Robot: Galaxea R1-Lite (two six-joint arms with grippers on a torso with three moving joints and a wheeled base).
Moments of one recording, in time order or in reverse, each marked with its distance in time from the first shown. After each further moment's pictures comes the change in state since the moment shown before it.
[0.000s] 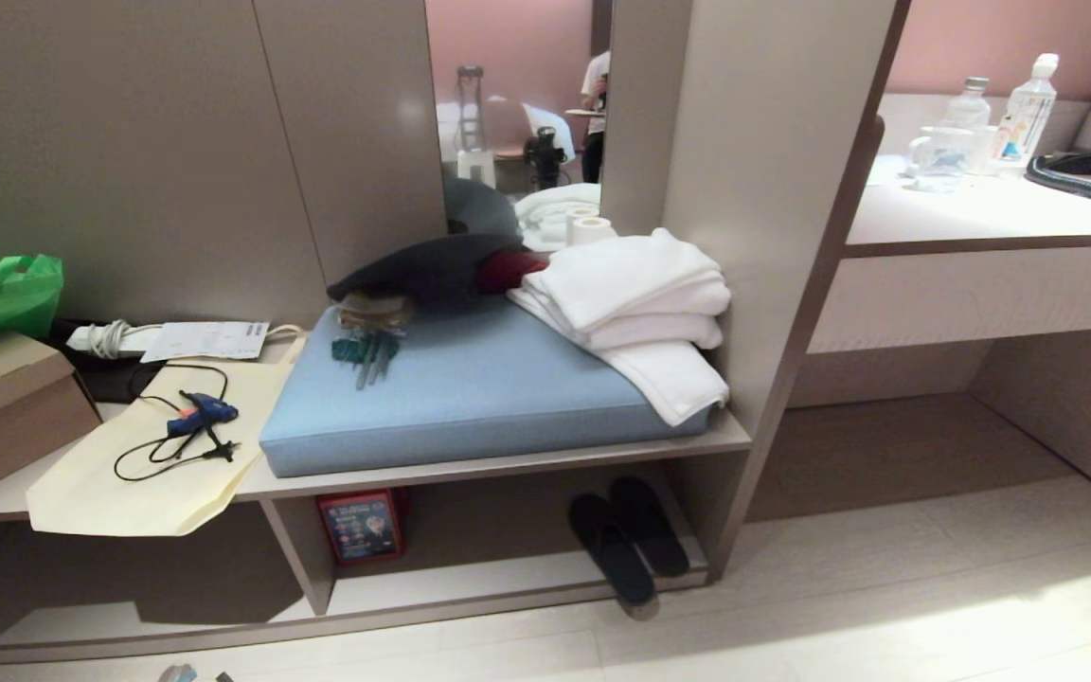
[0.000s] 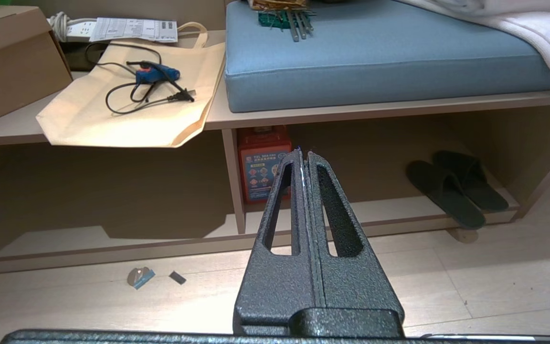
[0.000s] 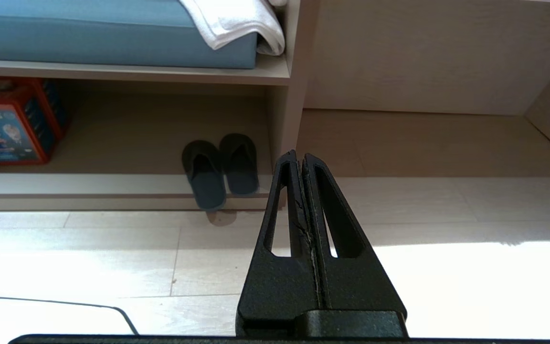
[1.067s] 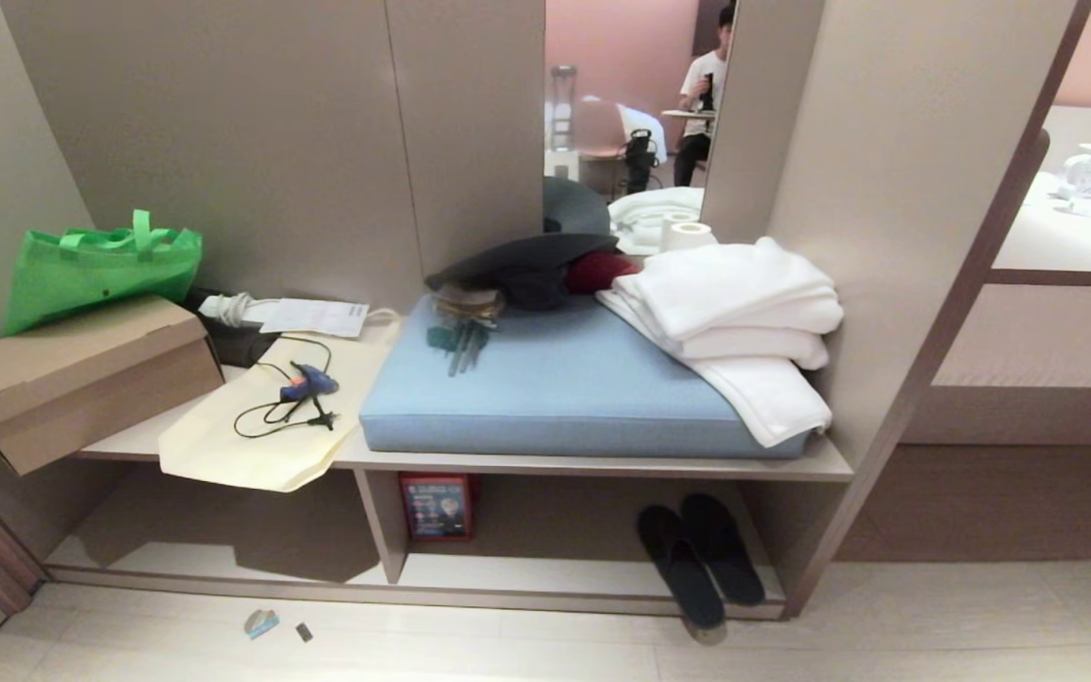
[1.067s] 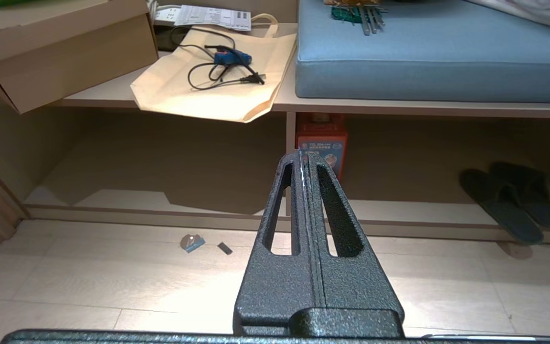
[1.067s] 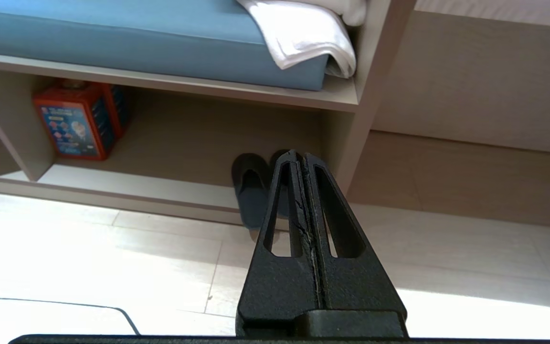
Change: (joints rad) left arm 0.000 0.000 0.000 0.000 0.000 0.000; right arm 0.000 0.000 0.000 0.000 -0.001 0.005
